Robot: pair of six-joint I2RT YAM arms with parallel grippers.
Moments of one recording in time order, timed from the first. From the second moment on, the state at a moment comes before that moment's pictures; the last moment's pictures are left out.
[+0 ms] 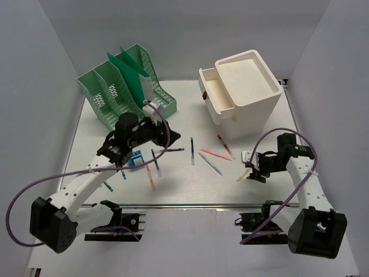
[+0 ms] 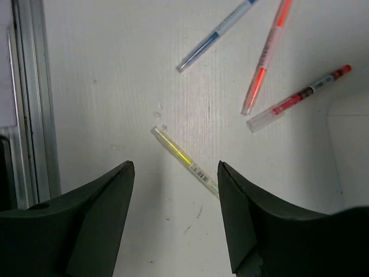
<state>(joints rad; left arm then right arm) -0.51 1.14 0.88 0.01 0.41 -0.21 -0.09 1.02 0.75 -1.13 -0.84 -1.64</state>
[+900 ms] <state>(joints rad) -0.51 0.93 0.79 -0.12 0.27 -0.12 0.08 1.36 0.73 -0.91 -0.47 -1.81</state>
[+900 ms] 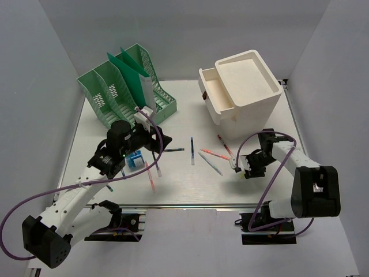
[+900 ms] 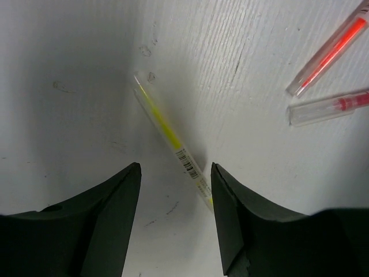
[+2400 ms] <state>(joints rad) -0.51 0.93 0.77 -0.10 0.28 -0.10 0.09 1.20 0.82 -0.96 -0.56 -1.62</state>
